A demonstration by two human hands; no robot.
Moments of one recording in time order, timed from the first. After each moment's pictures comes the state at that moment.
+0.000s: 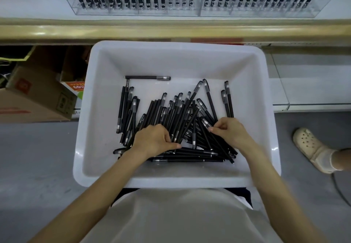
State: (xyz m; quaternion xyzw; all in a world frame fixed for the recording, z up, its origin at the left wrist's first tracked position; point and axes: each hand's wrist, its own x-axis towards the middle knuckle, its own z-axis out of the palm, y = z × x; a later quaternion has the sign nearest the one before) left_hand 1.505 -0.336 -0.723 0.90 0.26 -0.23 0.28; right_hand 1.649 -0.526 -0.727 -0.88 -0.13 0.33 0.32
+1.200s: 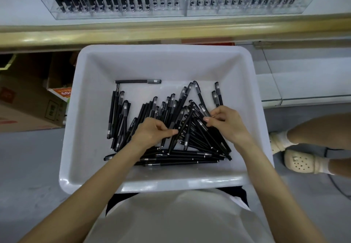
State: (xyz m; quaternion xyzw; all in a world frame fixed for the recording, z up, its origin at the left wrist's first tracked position) left_hand 1.531 -0.337 -0.714 0.77 0.37 -0.15 0.50; right_hand 1.653 -0.521 -0.701 -0.83 -0.09 0.29 0.46
